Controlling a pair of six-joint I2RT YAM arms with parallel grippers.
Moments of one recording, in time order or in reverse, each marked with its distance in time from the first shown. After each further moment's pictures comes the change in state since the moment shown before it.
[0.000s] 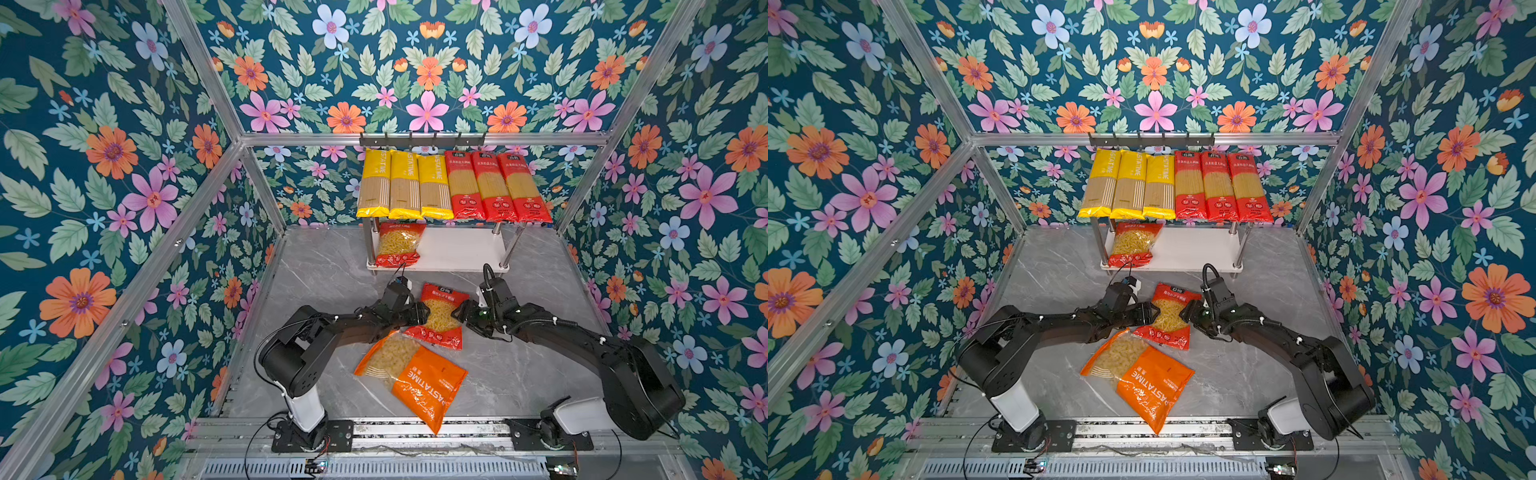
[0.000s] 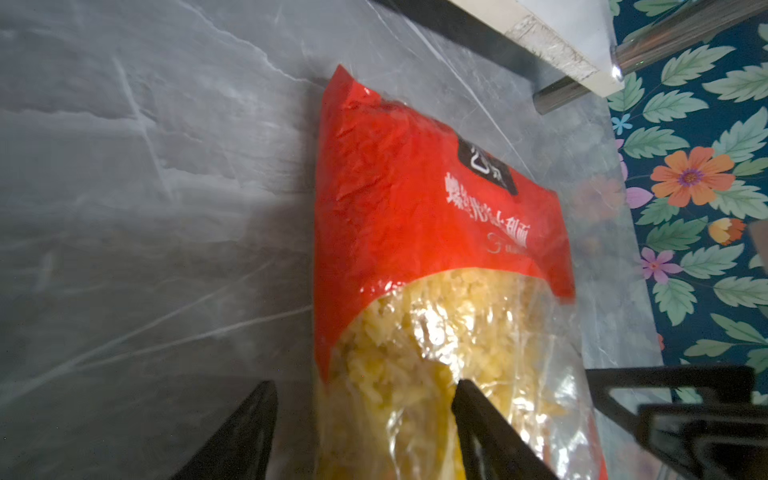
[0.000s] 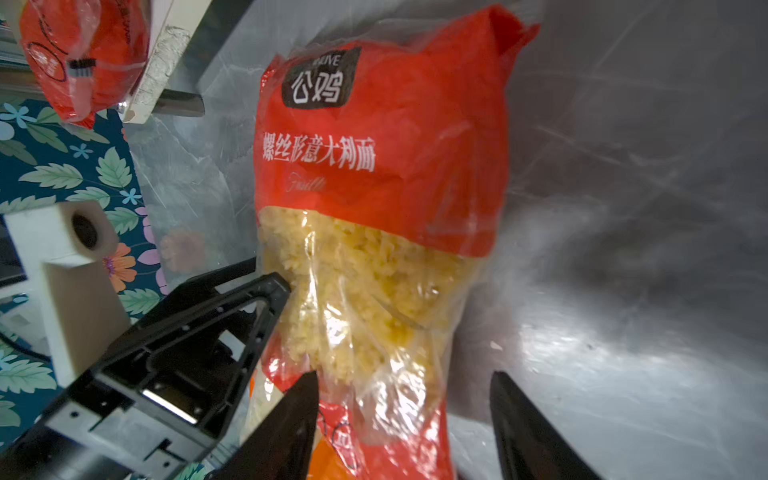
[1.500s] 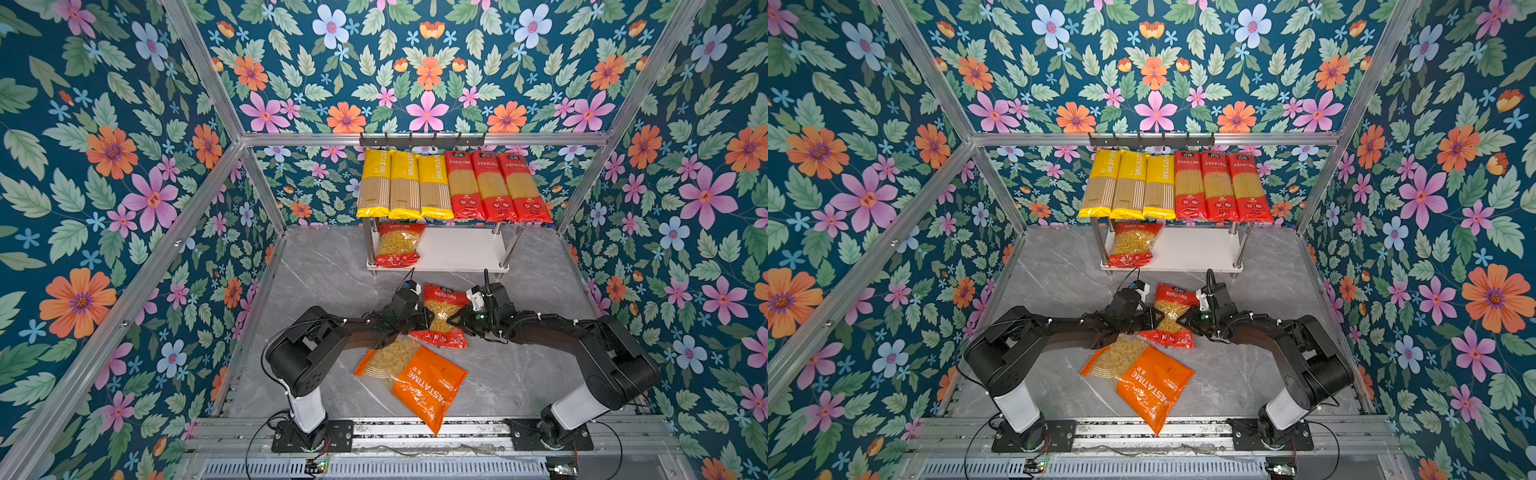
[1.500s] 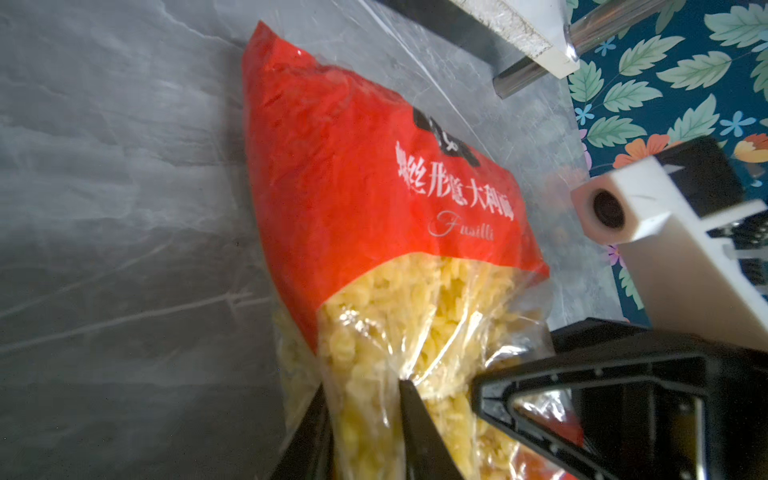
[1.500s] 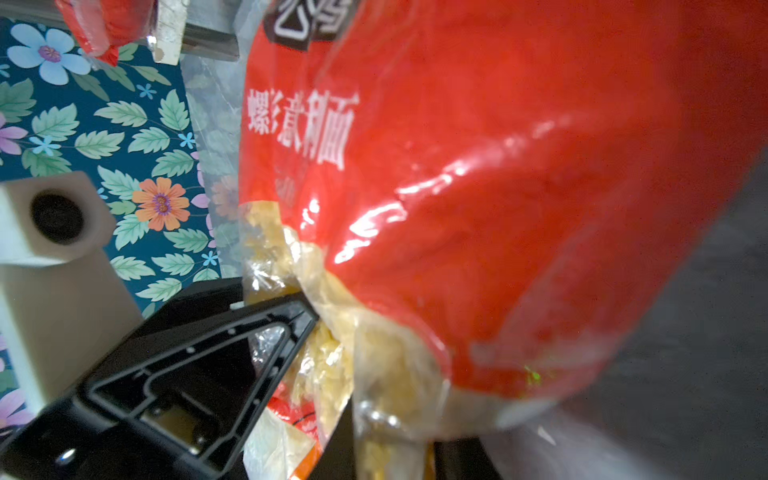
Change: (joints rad) left arm -0.070 0.006 -0.016 0.071 -0.023 -0.043; right arm -0.061 0.119 -0.128 0.344 -0.238 -0.066
